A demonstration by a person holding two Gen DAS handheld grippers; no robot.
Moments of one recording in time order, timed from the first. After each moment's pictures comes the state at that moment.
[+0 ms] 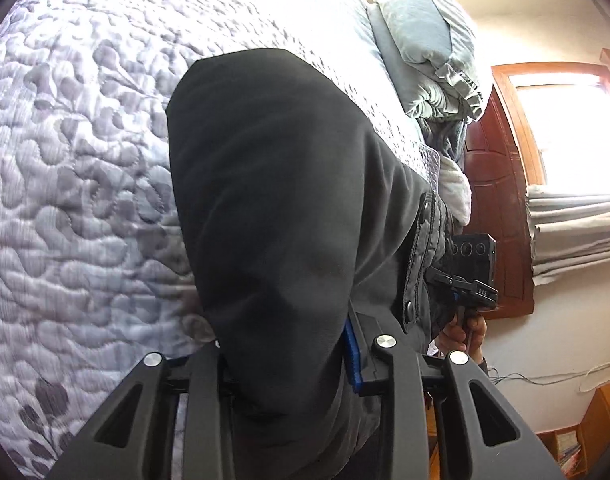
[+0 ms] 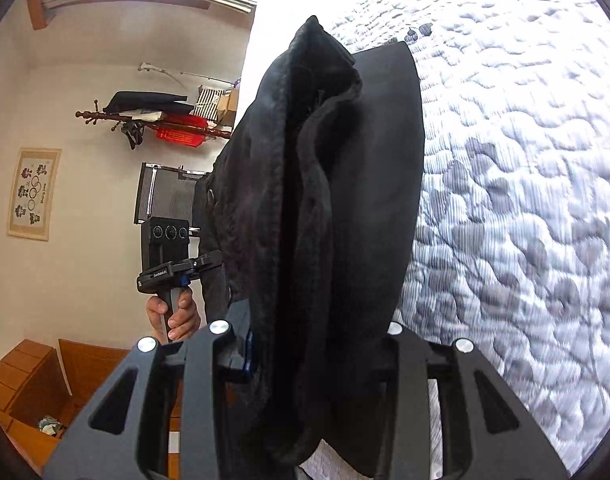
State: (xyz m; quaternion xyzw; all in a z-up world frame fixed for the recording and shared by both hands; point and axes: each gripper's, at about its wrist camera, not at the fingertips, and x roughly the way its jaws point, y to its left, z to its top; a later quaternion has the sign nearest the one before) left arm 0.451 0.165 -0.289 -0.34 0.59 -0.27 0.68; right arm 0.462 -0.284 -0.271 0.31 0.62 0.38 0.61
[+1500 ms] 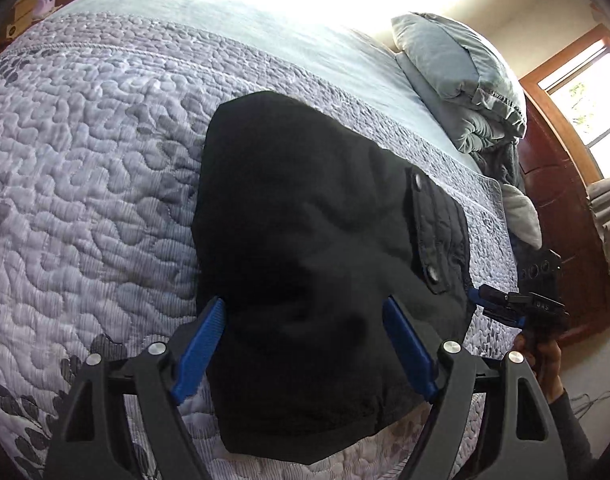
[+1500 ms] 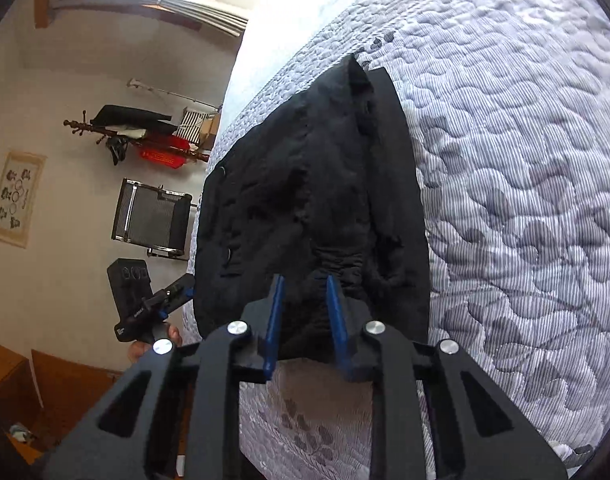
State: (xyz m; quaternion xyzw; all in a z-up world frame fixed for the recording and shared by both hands) left arm 0.373 0.157 -0.280 -0.25 0.52 -0.13 0.81; right arm 0.402 -0.326 -0.286 0.31 0.59 0.34 0.67
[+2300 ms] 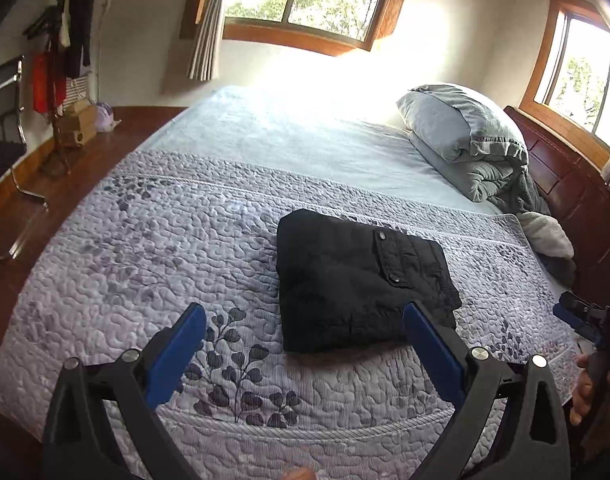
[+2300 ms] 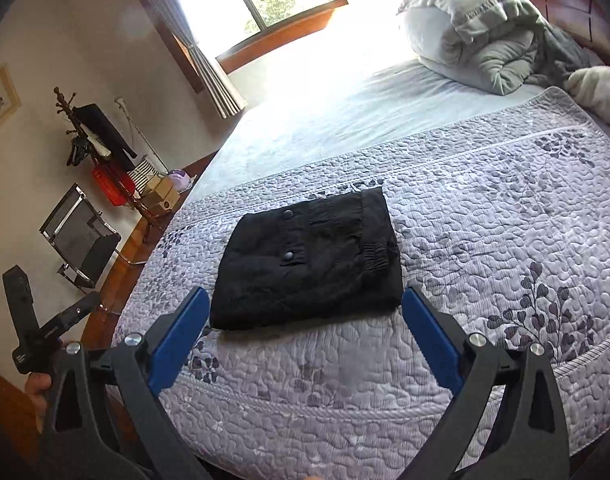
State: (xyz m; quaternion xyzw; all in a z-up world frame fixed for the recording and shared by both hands) left arm 0.188 0.155 -0.100 -0.13 0.36 0.01 0.92; right arm 0.192 -0.292 -0.075 0.13 0.41 0.19 0.88
